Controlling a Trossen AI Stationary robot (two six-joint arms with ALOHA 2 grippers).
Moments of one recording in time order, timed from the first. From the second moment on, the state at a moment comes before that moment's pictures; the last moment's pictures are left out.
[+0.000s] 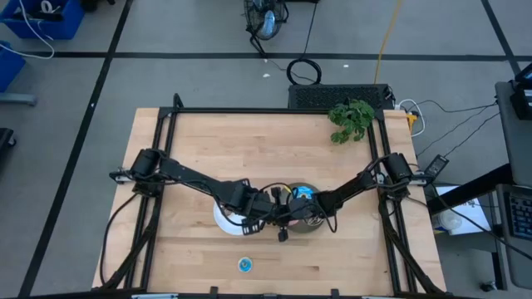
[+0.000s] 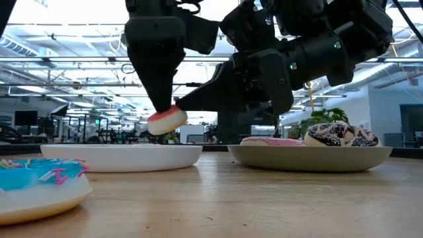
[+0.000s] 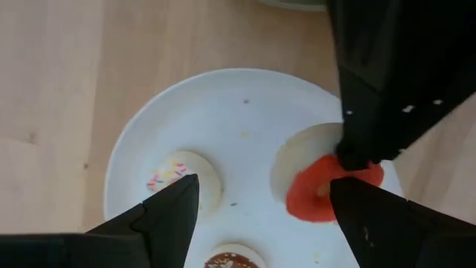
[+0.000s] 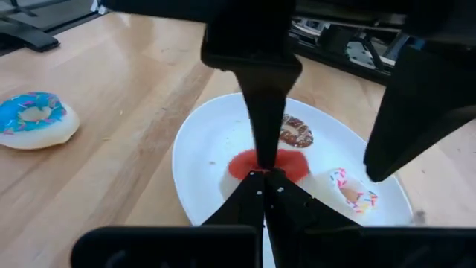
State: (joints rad) left arm -0.26 1.97 1.54 -1.00 -0.19 -0.48; right arm 0.29 1.98 0.87 0.79 0.18 -0.20
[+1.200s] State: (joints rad) left arm -0.42 1.97 1.54 -1.27 -0.11 -0.60; right arm 0.29 1.98 0.87 0.73 0.15 -0.19
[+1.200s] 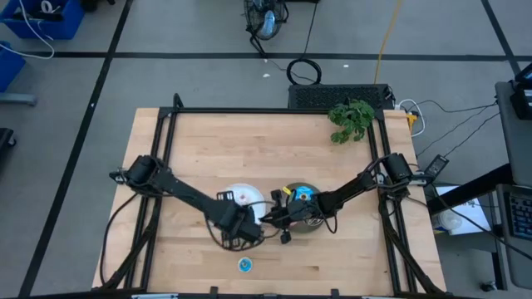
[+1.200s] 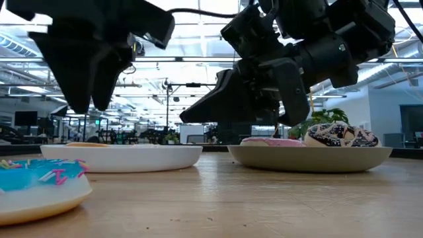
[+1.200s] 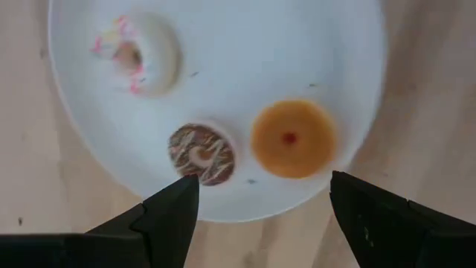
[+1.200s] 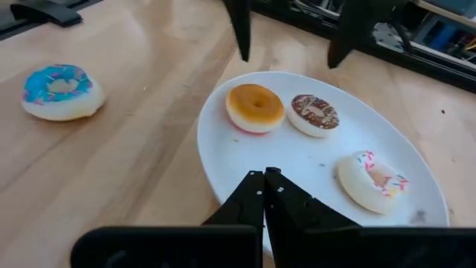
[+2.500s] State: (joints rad) left arm -0.42 2.13 1.54 -1.18 -0.06 -0.62; right arm 0.30 1.98 0.87 0.69 0.15 -0.21
